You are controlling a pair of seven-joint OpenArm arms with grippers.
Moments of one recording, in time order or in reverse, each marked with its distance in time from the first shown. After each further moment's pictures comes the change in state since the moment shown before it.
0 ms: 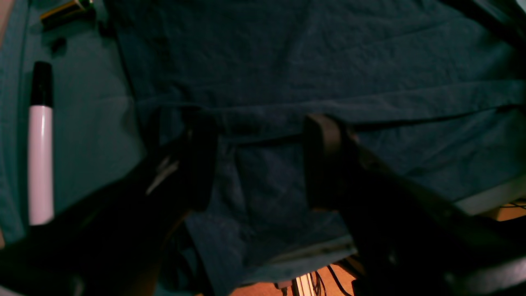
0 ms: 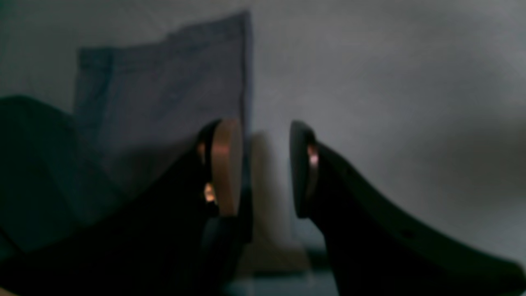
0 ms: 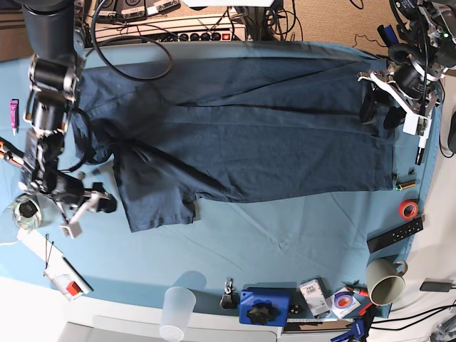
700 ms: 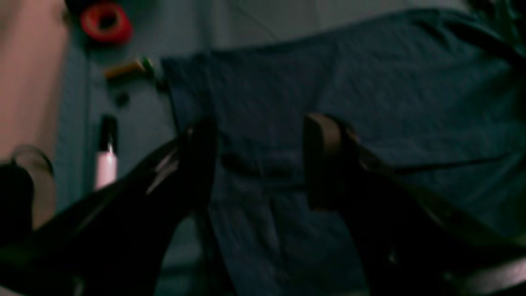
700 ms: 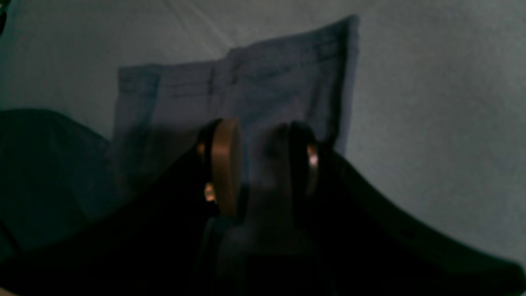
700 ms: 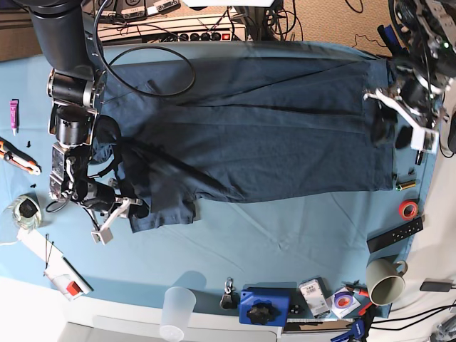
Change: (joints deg) left arm -6.1 -1.2 0.1 -1.7 6.5 0.2 -5.0; right arm 3.4 -6.9 0.1 -7.4 -7.4 0.5 5.5
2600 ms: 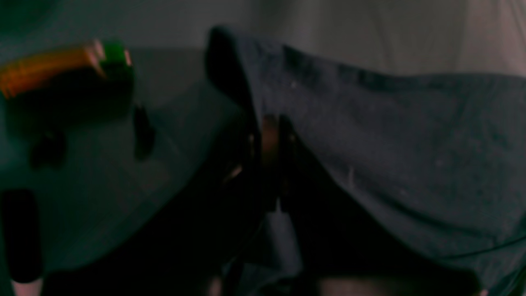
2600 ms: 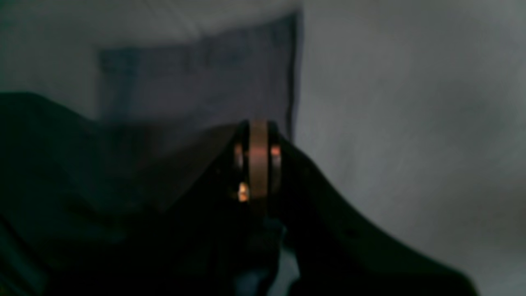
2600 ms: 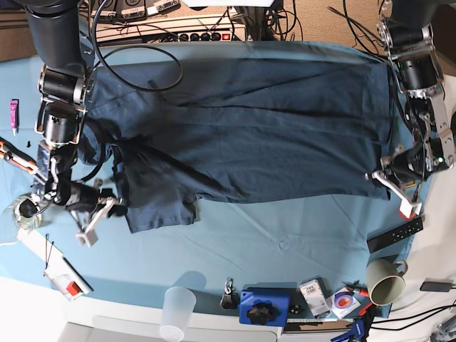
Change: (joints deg) left arm -33.2 -8.9 16.7 -49.1 3.6 13.6 6.1; right arm -0.7 3.5 0.0 9.4 4.5 -0.3 -9.7
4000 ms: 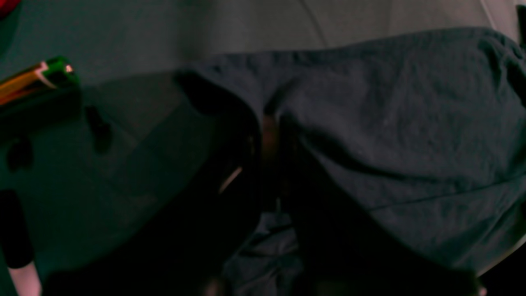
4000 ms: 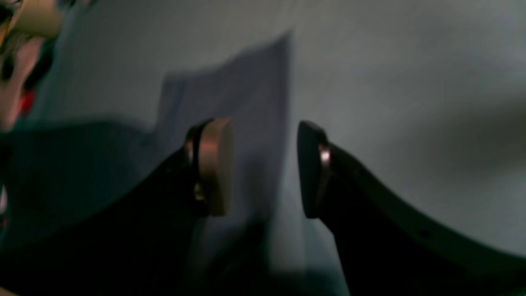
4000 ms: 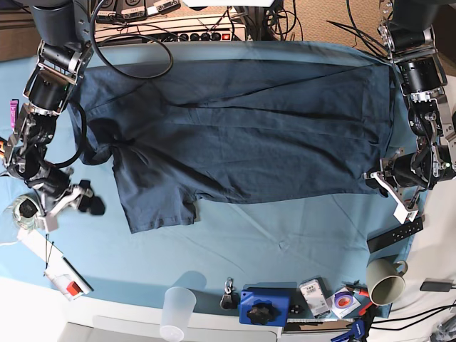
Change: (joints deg) left arm -0.3 -0.5 -0.1 5.6 -5.9 -3.1 11.0; right arm -11.4 2.0 14.9 16.5 9.0 -0.1 -2.4
